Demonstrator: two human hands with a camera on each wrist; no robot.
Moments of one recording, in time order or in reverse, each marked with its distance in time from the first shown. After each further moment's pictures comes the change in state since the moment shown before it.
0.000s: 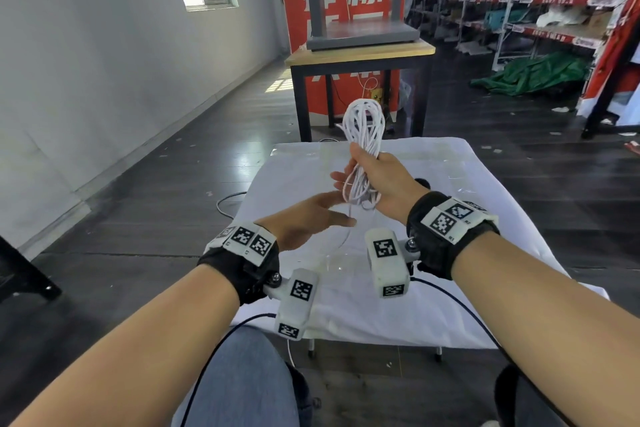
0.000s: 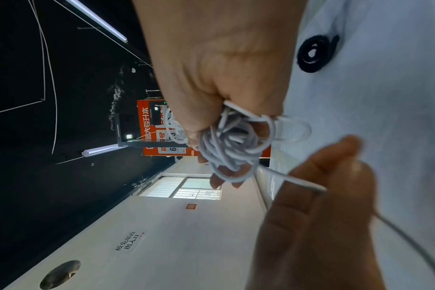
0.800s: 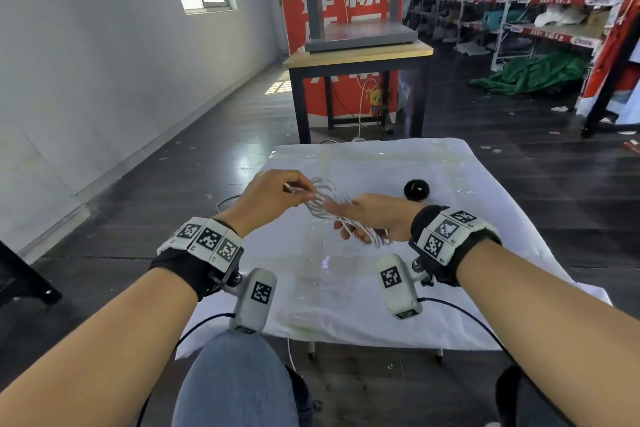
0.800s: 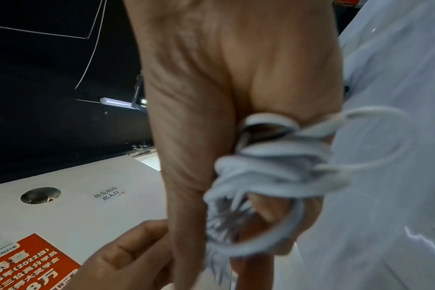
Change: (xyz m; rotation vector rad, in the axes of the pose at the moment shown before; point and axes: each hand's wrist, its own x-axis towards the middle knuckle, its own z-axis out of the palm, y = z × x) left_hand -0.012 -0.005 -0.056 0.541 0.440 0.217; right_hand -0.006 0.020 -0.014 -0.830 -0.361 0.248
